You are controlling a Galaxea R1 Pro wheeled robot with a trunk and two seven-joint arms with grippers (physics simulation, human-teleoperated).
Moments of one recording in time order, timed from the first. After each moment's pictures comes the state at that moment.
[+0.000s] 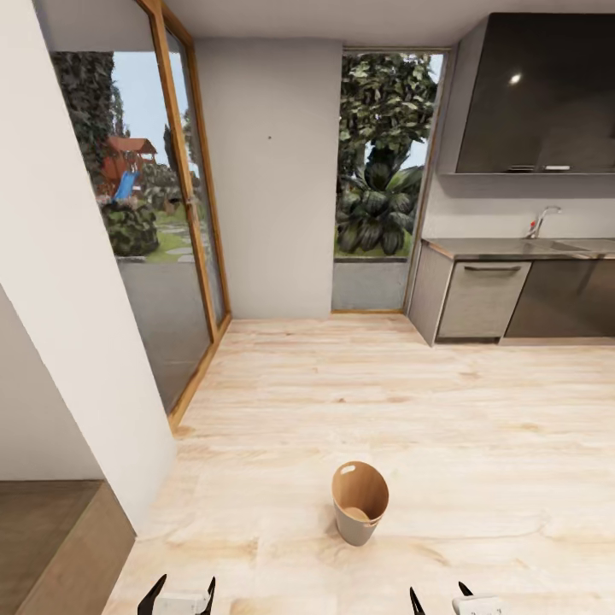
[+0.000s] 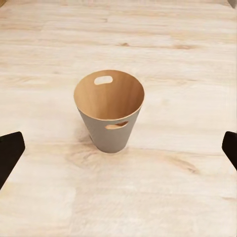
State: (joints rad) left arm 0.05 0.01 -0.02 -0.91 -0.02 -0.37 0.00; right arm 0.10 -0.05 -0.02 -0.98 0.00 -0.32 0.09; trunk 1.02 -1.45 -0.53
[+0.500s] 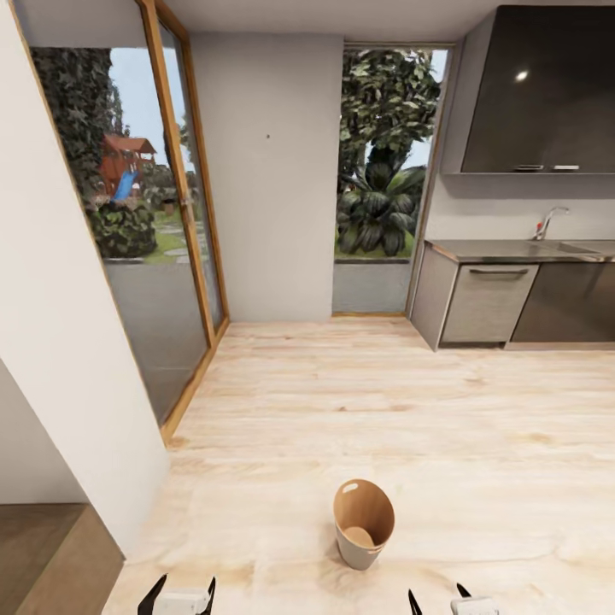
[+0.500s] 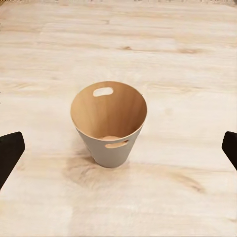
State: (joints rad) left arm 0.05 0.01 -0.02 -0.91 -0.02 -0.37 0.00; right arm 0.10 -0.05 -0.01 -0.97 0.00 -0.32 0.09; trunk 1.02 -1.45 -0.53
